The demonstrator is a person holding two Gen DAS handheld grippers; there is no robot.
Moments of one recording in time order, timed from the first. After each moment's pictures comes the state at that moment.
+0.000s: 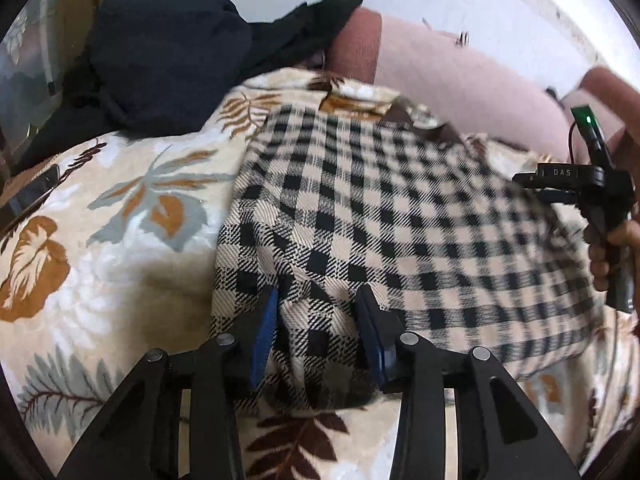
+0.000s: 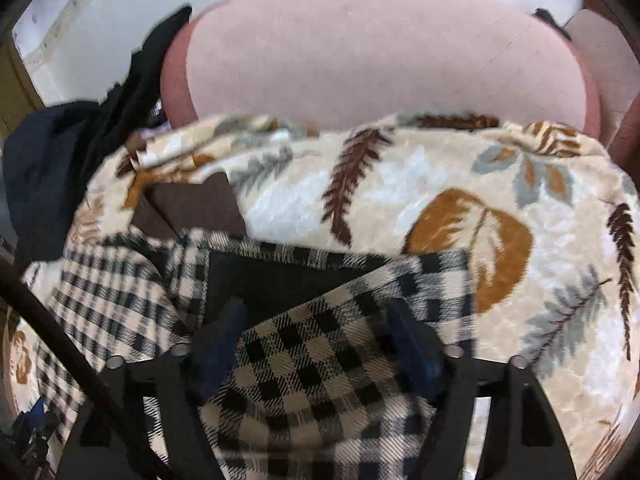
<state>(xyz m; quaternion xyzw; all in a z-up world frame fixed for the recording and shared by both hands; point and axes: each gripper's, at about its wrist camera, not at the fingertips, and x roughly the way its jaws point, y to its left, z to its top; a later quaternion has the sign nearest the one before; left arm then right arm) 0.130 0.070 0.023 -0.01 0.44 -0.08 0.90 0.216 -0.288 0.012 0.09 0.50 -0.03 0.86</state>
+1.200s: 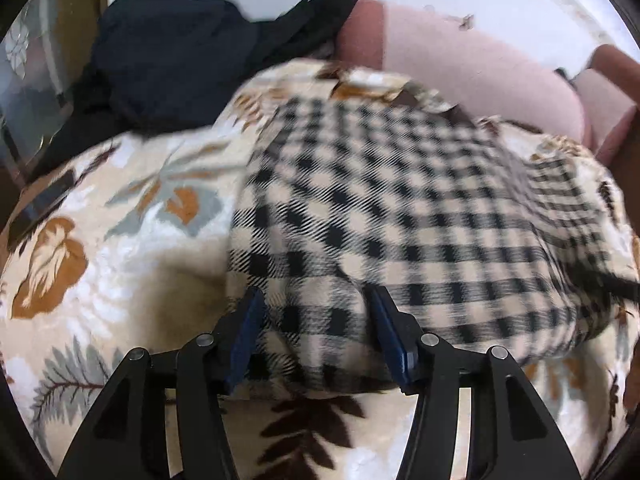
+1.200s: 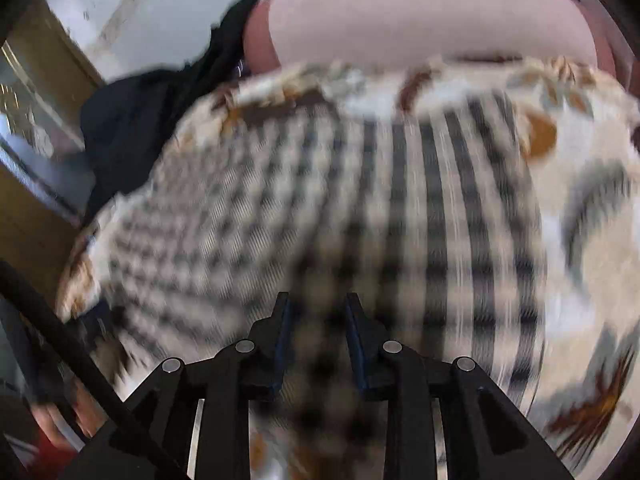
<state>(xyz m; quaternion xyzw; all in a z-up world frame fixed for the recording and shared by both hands) 0.123 0.074 0.016 0.01 0.46 -0.05 0.89 0.058 -0.261 -0.011 0.15 0.49 0.06 0.86</state>
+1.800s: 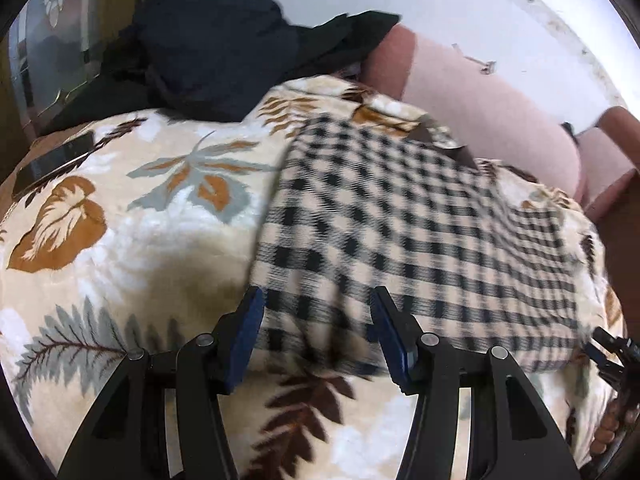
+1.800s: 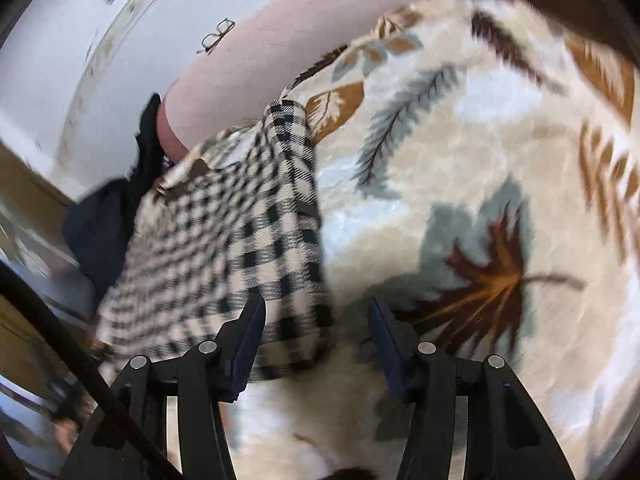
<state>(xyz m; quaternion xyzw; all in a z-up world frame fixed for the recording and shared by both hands) 0.097 0.098 0.046 -0.08 0.43 -0.05 0.90 -0.043 -0.387 -0.010 0.37 0.40 -0.01 0.84</state>
